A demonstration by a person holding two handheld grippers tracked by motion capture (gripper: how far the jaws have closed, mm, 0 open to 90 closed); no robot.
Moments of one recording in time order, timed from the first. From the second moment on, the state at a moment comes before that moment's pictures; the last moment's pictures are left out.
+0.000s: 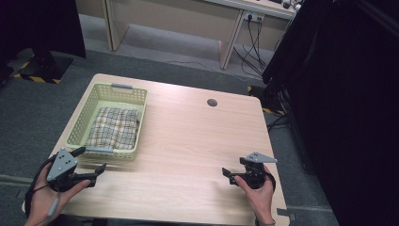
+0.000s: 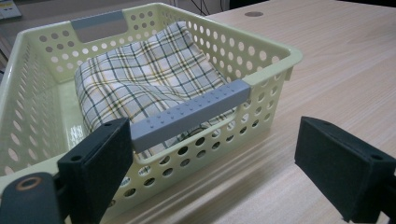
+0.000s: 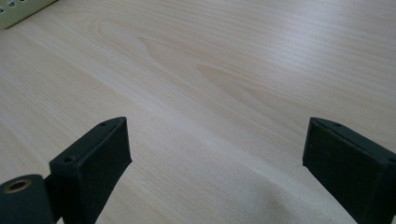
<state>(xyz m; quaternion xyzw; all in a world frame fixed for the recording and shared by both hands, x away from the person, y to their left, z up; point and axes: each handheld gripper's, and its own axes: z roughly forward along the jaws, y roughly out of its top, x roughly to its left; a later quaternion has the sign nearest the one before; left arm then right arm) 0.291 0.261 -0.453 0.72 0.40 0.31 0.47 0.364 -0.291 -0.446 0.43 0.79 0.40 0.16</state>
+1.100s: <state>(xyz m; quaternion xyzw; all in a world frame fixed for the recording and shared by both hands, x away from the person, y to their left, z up) 0.281 0.262 -0.468 0.74 0.37 0.28 0.49 0.359 -0.300 -0.456 0.45 0.79 0.39 0.15</state>
